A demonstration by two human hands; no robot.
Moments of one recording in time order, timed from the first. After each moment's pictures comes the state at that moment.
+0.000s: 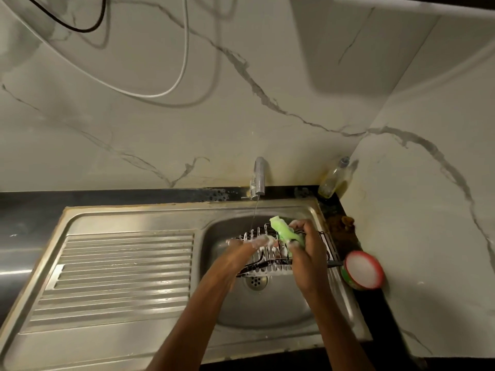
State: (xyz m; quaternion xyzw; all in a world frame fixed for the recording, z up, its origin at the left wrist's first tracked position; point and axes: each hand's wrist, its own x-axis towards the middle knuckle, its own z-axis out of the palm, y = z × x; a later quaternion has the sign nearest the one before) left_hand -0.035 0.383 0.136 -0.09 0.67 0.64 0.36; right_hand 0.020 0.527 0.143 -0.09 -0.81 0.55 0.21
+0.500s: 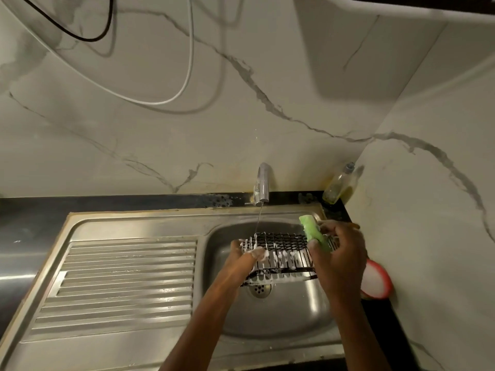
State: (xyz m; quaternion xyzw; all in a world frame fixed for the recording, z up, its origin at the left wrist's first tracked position) left_hand -0.037 0.377 0.123 -0.10 0.67 0.67 0.29; right_hand 0.013 0.559 0.163 -0.17 -0.87 0.32 0.34
